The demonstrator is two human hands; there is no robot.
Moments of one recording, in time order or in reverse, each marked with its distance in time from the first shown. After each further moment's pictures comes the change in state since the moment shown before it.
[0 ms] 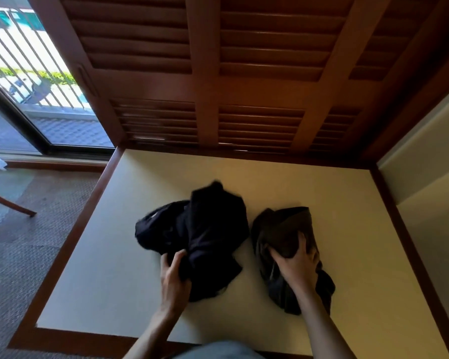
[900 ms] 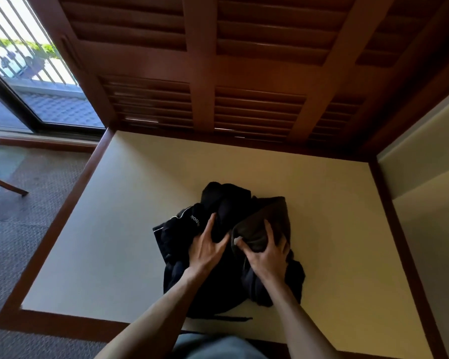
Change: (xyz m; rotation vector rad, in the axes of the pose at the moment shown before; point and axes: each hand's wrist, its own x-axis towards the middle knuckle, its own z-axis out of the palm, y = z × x) left_hand 0.035 0.077 0.075 0.099 -0.310 -0.166; right_hand -0.016 -0.018 0.029 -0.025 -0.047 -0.141
